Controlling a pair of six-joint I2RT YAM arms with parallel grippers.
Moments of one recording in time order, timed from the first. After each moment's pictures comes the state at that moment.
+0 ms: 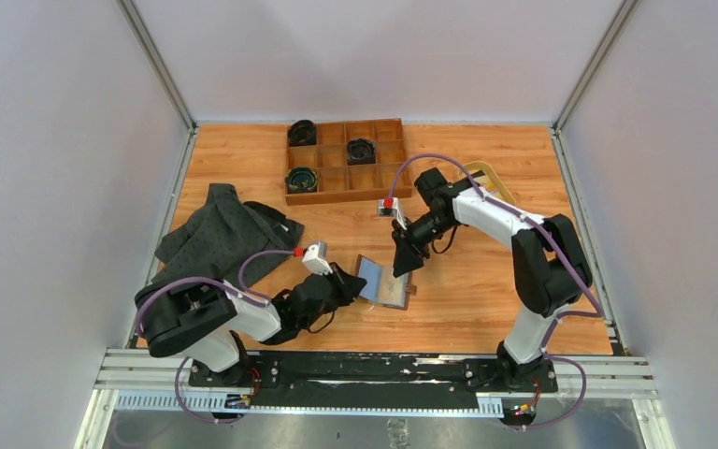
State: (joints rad) left arm -1.03 1.49 0.21 0.91 -0.37 -1.01; right arm 0.47 1.75 1.21 -0.89 -0.96 -0.75
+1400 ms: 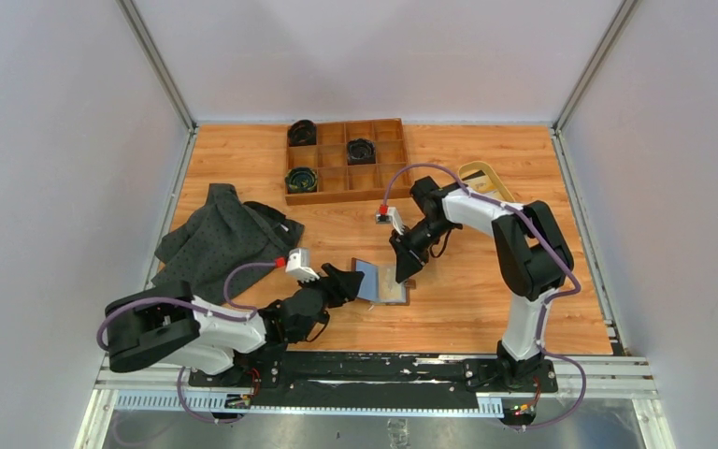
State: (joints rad) left arm -1.17 1.32 0.15 0.89 -0.70 -1.04; right arm 0.47 1.88 1.22 -0.88 -0.88 -0.68
